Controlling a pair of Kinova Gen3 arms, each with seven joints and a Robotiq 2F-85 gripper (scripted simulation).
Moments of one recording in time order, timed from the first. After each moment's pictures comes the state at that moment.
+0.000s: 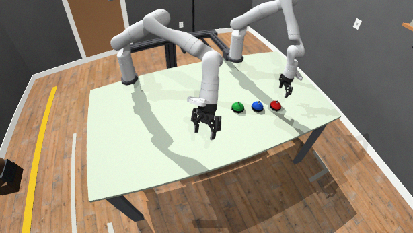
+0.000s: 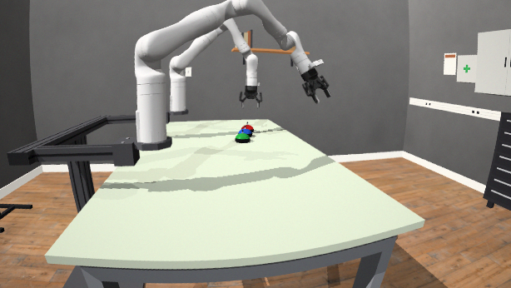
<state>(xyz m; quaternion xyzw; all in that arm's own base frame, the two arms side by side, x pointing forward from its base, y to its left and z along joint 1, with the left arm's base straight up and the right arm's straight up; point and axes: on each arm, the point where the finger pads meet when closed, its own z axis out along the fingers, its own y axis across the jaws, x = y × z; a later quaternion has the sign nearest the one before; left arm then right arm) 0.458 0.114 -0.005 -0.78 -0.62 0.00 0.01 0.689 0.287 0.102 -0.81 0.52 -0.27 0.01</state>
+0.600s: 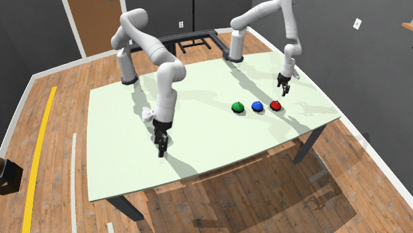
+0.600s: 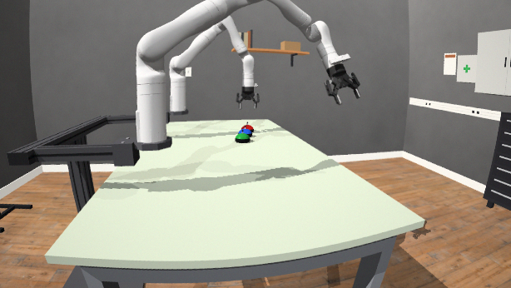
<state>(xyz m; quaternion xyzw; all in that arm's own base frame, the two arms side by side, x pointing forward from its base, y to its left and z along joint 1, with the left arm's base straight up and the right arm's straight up) 0.439 0.110 -0.011 -0.80 -0.60 0.00 0.00 0.706 0.087 0.116 -0.67 0.70 -0.24 -0.01</state>
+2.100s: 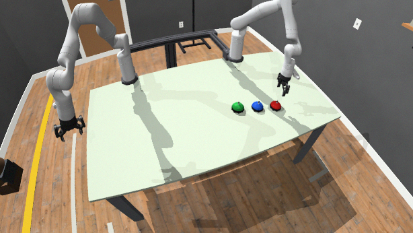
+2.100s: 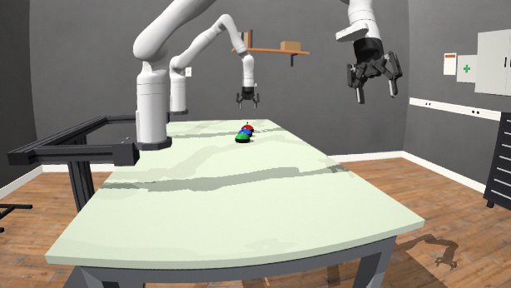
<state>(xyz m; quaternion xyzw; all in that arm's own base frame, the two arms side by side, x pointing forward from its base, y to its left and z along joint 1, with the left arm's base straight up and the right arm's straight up) 0.439 0.110 -0.011 -0.80 -0.60 0.00 0.00 0.543 -0.306 0.150 -0.20 0.97 -0.15 -0.03</state>
